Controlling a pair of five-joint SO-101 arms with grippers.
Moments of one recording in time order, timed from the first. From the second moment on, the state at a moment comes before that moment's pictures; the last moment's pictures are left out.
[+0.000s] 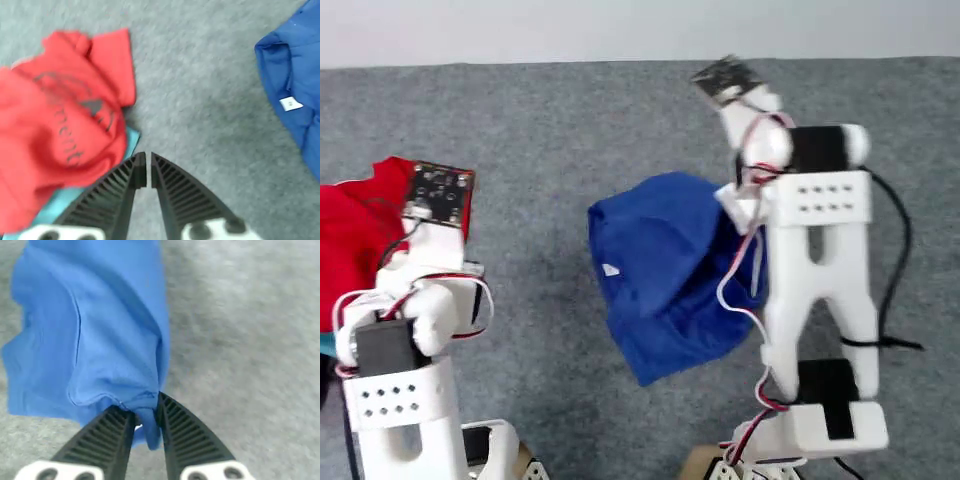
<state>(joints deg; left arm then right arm) -11.6 -53.4 39.1 80.1 -11.4 -5.5 -0.5 -21.7 100.1 28.2</state>
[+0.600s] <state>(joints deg) -4.3 -53.4 43.6 75.5 -11.2 15.7 4.0 -10.3 88.4 39.4</state>
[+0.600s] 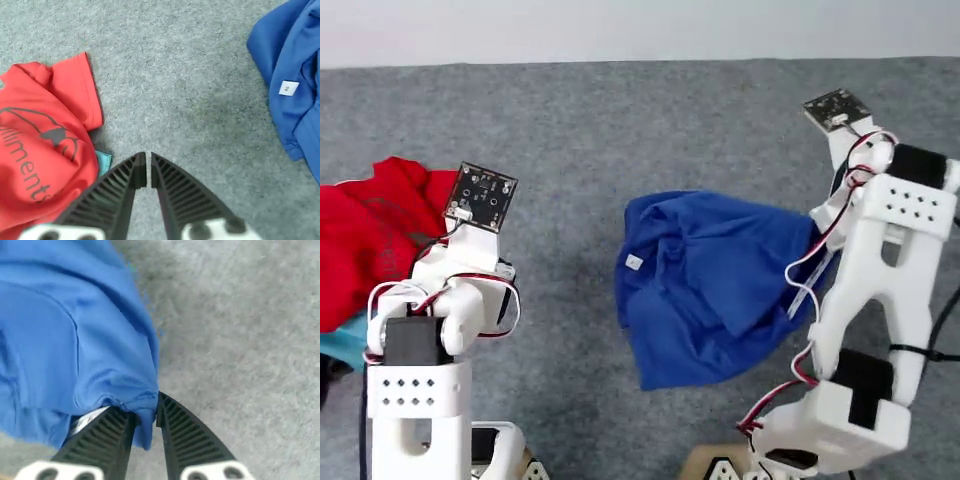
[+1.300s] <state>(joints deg) -4.3 -53.4 43.8 75.5 -11.2 13.4 -8.9 -3.9 100.4 44.5</state>
